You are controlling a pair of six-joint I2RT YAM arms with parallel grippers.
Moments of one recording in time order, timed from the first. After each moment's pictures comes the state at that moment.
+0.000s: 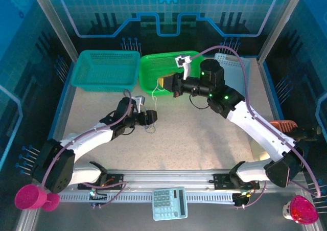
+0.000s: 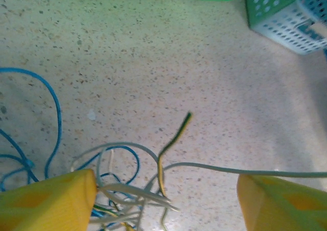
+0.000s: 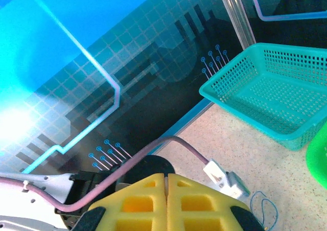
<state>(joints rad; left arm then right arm) -0.48 1.29 0.63 -0.04 0.21 -0.58 0.65 1.33 1.34 -0.18 -0.51 0.47</state>
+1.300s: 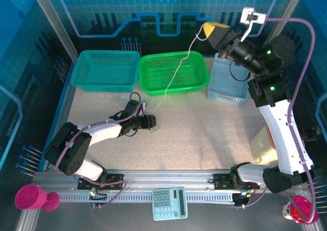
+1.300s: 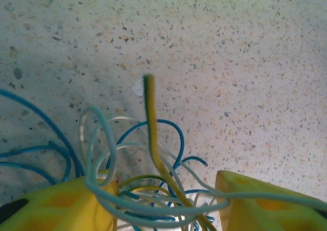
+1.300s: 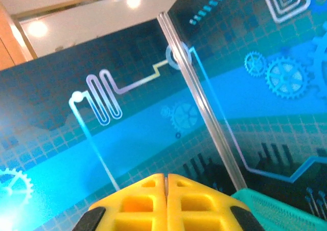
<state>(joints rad) -0.48 1.49 0.63 -0.01 0.17 -0.56 0.27 1.27 1.71 -0.04 -0.64 0.70</state>
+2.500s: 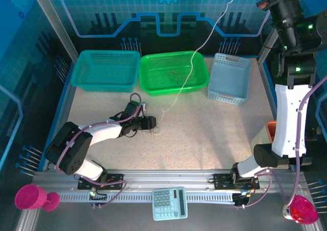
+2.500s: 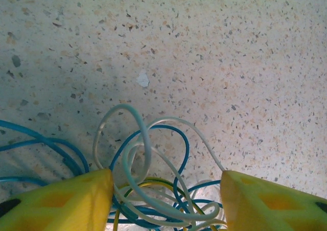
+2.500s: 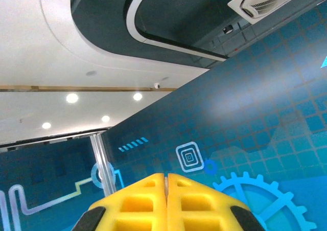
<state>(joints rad) -0.48 1.49 0.62 -0.01 0.17 -0.56 0.04 1.53 2.30 -0.09 -0.34 0.65</state>
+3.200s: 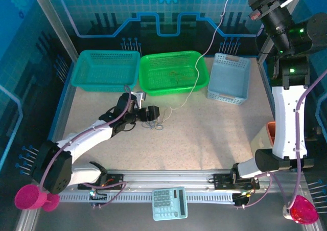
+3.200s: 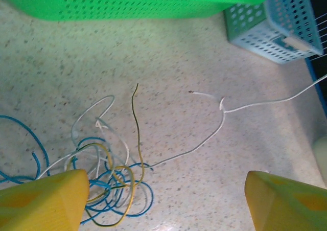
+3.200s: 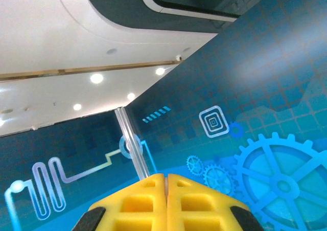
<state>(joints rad) -0.48 1.26 0.72 -0.10 0.24 -0.58 0.05 1.46 2.11 -0.01 -0.50 0.77</state>
